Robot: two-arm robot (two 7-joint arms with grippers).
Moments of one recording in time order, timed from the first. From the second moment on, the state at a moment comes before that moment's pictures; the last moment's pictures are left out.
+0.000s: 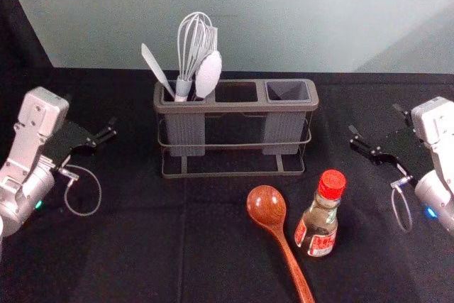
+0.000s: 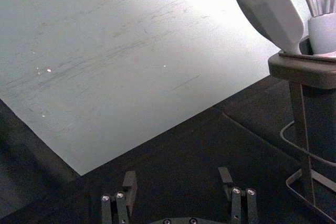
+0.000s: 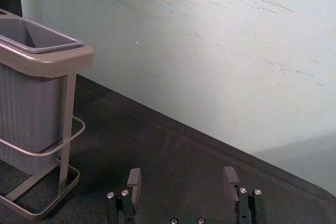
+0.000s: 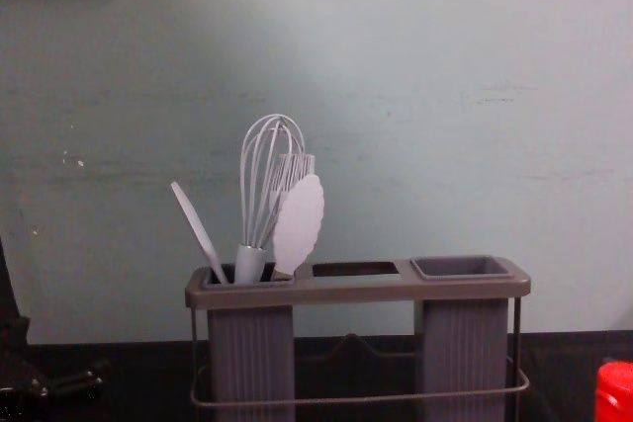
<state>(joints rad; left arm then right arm) -0.20 0.60 0.45 -1.41 -0.25 -0.12 0.03 0.20 0.60 -0.45 -1.41 0.25 -0.12 -0.03</state>
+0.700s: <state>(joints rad) -0.20 0.60 0.45 -1.41 -0.25 -0.12 0.03 0.20 0.60 -0.45 -1.41 0.25 -0.12 -0.03</state>
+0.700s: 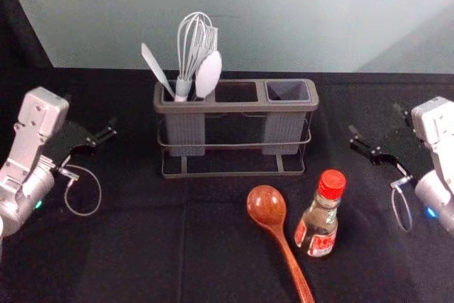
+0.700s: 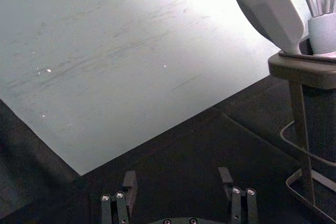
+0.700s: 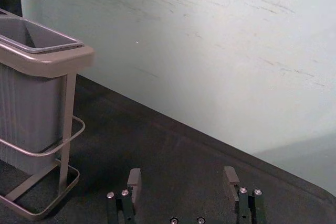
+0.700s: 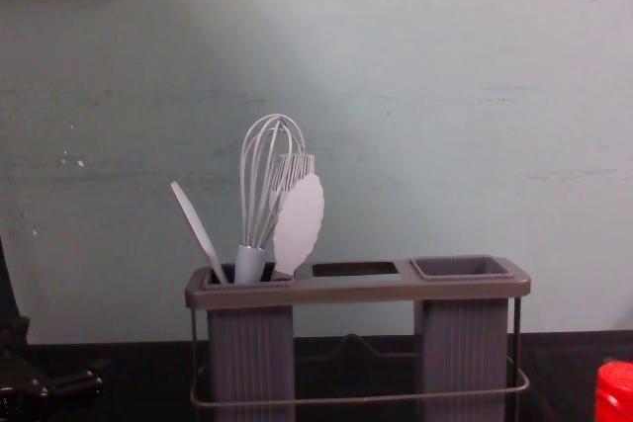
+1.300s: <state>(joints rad) -0.20 0.60 0.45 -1.41 -0.25 -0.12 0.03 0.02 0.71 -0.38 -1.59 0.24 -0.13 0.00</state>
